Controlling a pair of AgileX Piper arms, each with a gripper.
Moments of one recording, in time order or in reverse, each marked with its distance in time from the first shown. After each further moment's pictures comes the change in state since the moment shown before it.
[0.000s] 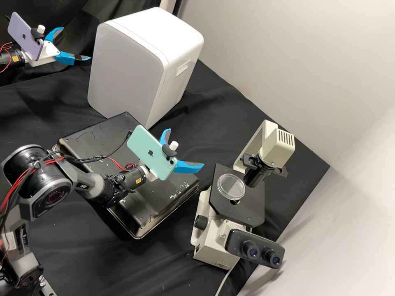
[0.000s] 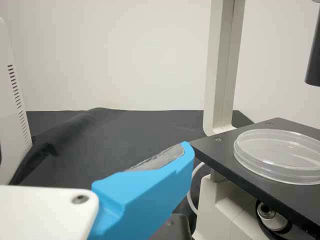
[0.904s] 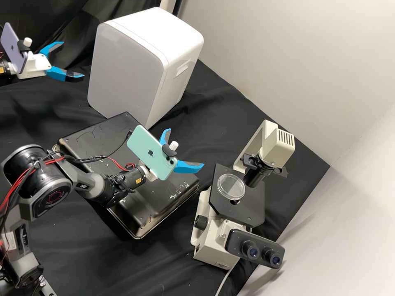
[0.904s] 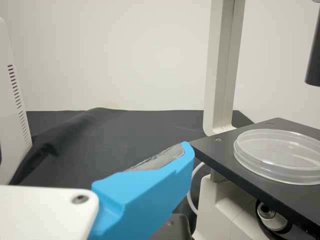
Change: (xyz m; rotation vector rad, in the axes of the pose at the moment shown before) left arm -0.064 -0.015 0.024 -0.010 -0.207 -0.032; right arm 0.000 0.000 0.000 0.000 0.000 0.000
